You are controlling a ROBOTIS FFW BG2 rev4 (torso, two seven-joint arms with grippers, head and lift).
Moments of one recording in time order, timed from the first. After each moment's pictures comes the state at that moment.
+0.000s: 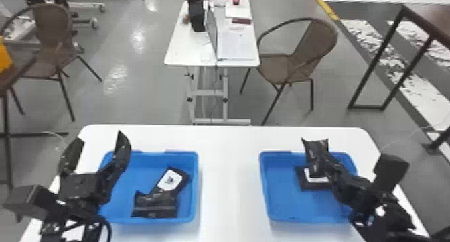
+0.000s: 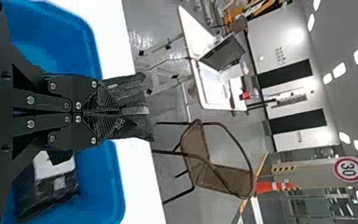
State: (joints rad) left arm 0.31 0.00 0.10 -1.64 0.30 -0.40 -0.16; right arm 0.17 -0.09 -0.17 -1.60 -0.29 0.25 0.22
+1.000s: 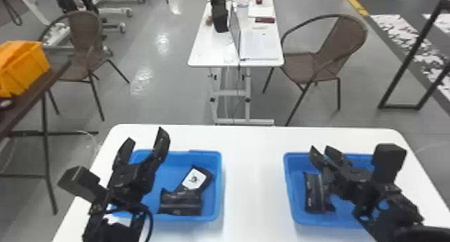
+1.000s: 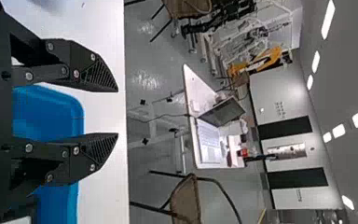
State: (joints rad) left arm 0.29 0.00 0.06 -1.70 0.49 -0.20 -0.16; right arm 0.14 -0.17 0.02 -1.61 -0.32 0.26 0.21
